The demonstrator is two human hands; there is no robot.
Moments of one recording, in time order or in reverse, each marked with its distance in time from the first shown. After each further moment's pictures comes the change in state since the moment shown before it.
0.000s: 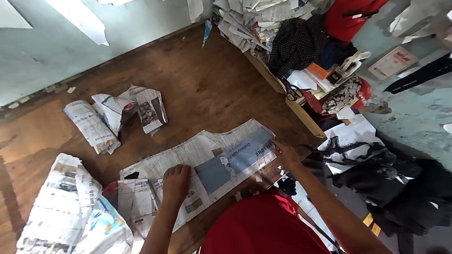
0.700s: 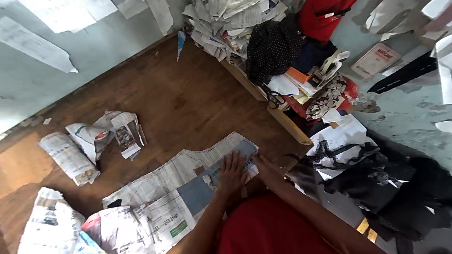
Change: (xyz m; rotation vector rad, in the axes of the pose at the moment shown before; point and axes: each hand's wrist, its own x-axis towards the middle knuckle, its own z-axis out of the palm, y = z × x) left_hand 0.090 0.202 0.108 -0.041 0.019 0.403; right_hand -0.007 0.008 0.011 -0.089 0.075 -0.157
